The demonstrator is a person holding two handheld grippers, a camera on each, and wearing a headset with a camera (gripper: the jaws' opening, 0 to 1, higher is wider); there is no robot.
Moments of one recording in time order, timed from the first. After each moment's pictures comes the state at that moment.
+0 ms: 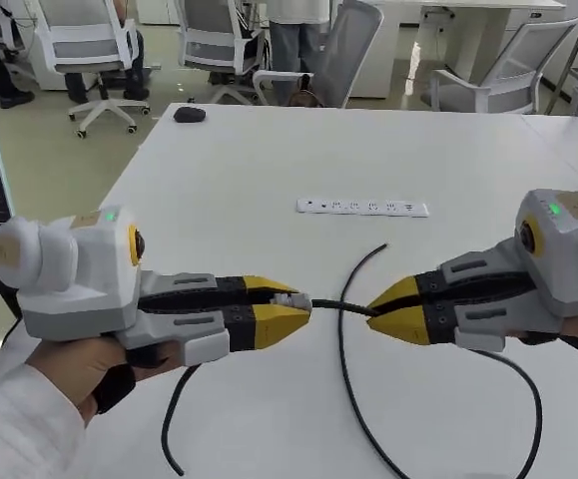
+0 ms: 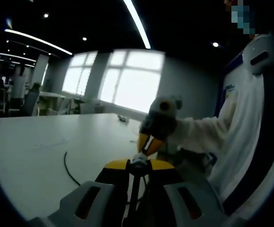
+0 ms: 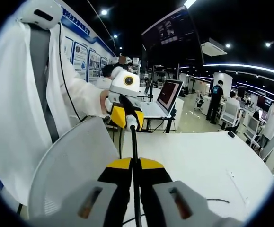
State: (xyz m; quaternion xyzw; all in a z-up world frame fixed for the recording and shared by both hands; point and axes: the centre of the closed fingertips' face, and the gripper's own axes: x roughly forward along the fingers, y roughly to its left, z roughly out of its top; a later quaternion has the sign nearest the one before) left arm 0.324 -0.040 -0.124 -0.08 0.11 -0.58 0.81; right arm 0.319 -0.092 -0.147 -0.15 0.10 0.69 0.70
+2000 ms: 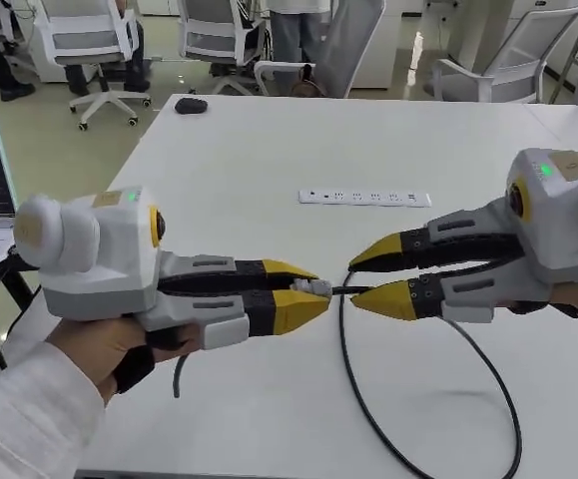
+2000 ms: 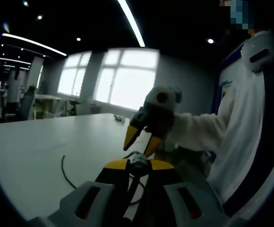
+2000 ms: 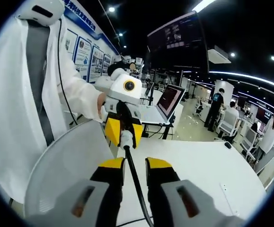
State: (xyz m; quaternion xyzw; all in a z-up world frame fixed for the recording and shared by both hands) left arm 0.319 -0.056 -0.118 -0.07 0.10 -0.59 0.79; right arm 0.320 -0.064 -0.124 -0.18 0.06 0.69 0.69
